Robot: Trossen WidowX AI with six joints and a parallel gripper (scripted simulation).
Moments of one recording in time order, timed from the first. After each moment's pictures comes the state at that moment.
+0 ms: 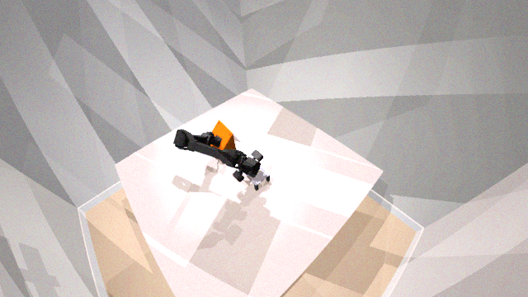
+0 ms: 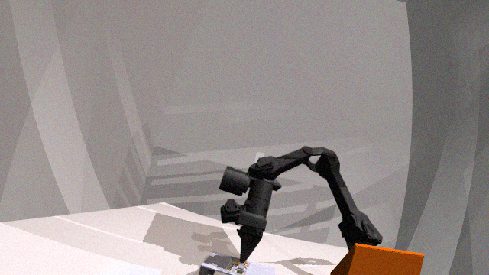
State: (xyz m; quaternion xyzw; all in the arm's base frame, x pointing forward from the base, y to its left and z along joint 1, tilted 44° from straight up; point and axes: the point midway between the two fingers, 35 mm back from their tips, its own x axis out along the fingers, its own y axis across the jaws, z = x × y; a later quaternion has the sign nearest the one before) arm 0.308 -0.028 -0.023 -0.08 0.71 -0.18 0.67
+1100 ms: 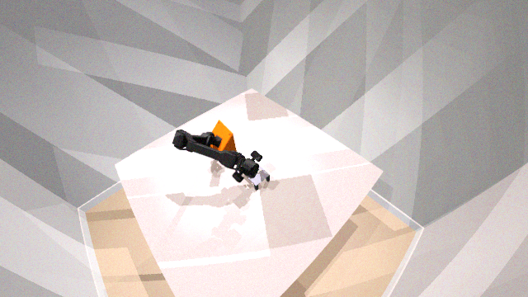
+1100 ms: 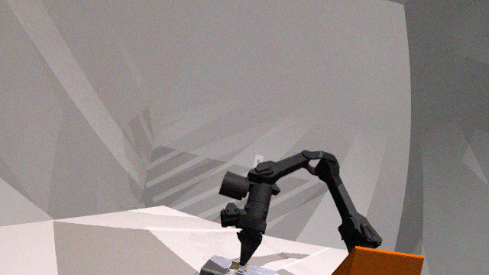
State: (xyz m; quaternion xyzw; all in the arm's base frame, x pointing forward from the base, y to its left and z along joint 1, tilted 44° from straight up) arm 0.308 -0.031 -0.021 -0.07 0.72 -0.17 0.67
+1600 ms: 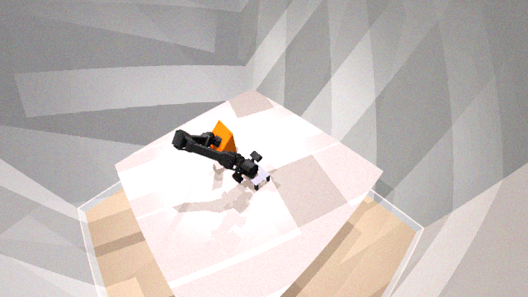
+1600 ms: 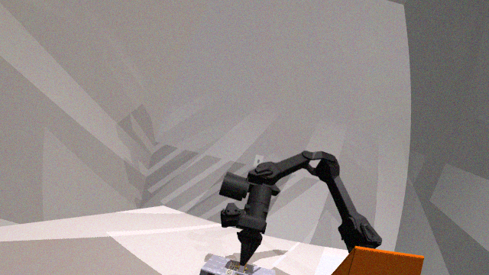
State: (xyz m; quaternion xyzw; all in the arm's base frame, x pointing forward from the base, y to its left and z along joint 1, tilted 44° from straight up) arm 0.308 -0.033 -0.020 -0.06 0.72 -0.16 0.68
